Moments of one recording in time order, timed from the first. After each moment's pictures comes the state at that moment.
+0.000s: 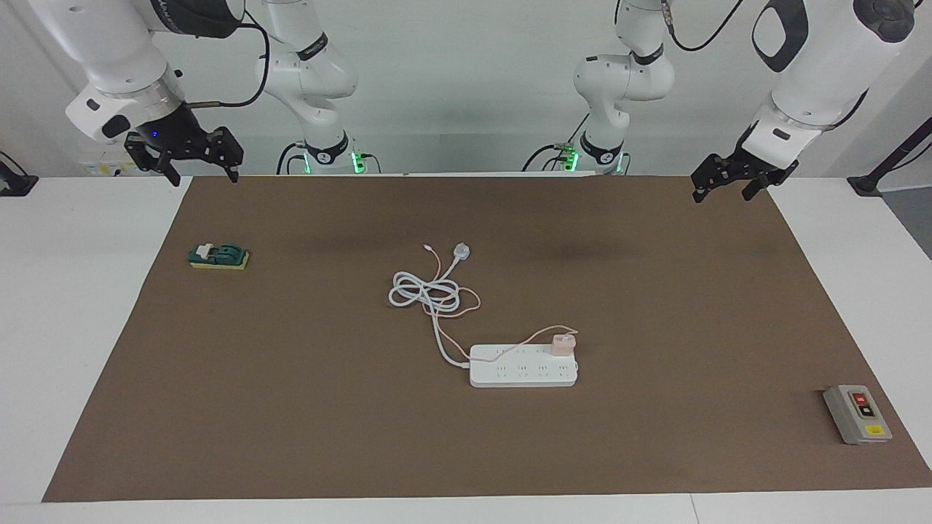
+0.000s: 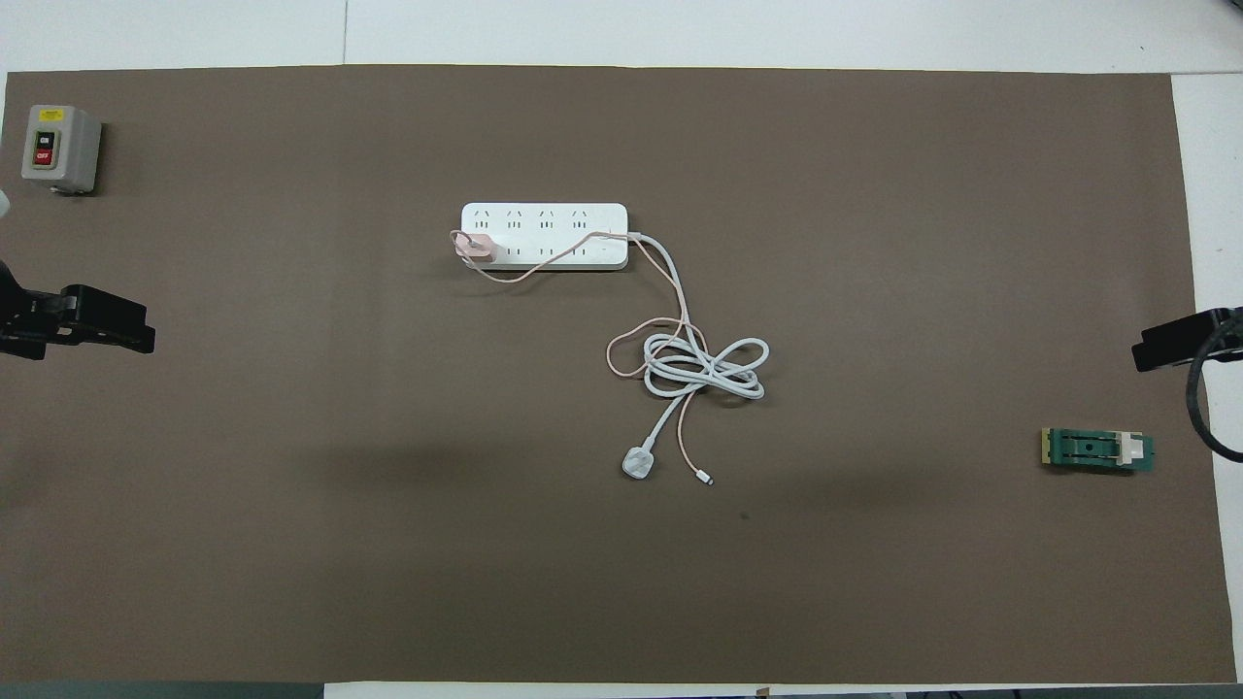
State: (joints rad) left arm -0.17 -0.05 0.13 -1.68 -0.01 1.53 -0.01; right arm -0.07 -0.08 -0.01 -1.65 -0.04 1.47 -0.17
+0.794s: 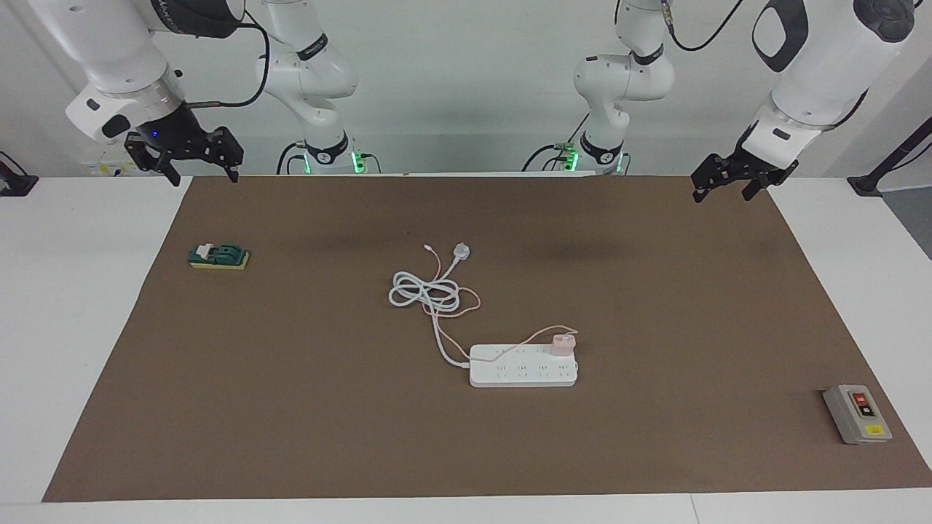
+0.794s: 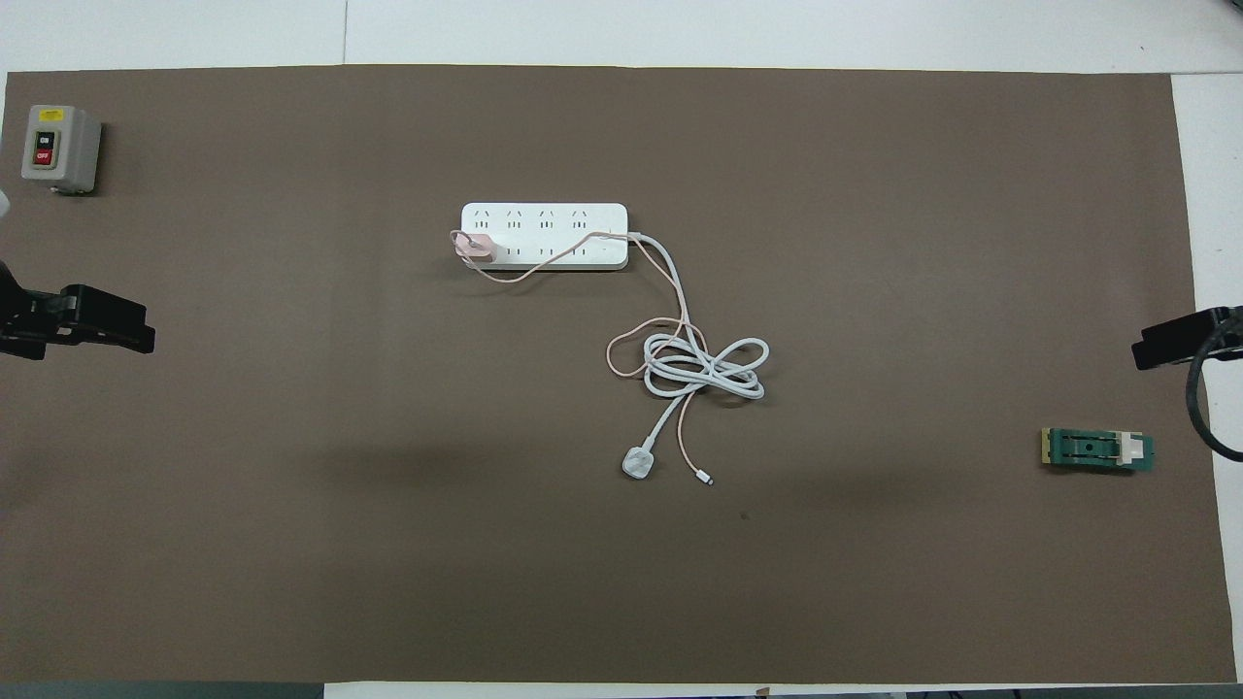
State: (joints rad) left arm -0.17 -0.05 0.13 -1.68 -0.01 1.53 -0.01; right arm -0.07 -0.08 -0.01 -1.65 -0.04 1.49 -0.14
